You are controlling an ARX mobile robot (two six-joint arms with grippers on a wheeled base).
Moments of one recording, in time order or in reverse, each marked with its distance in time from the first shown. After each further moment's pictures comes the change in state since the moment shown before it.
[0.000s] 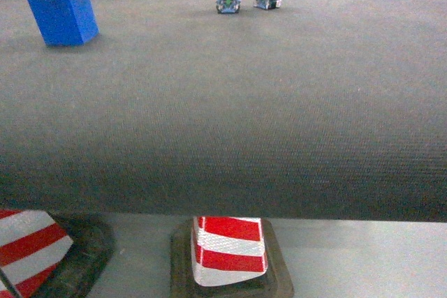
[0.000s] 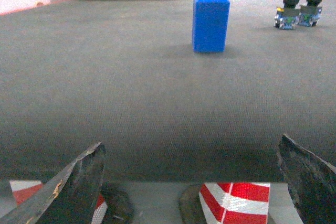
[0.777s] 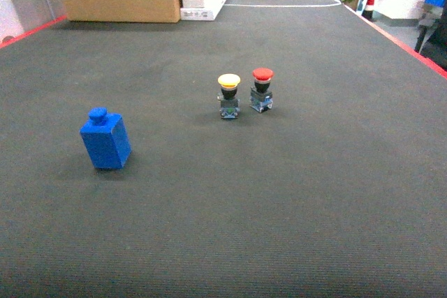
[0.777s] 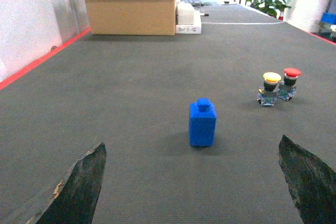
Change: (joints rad) left arm 0.000 0.000 0.000 -0.002 -0.003 0.000; right arm 0.000 0.000 0.000 -0.001 0.000 -0.002
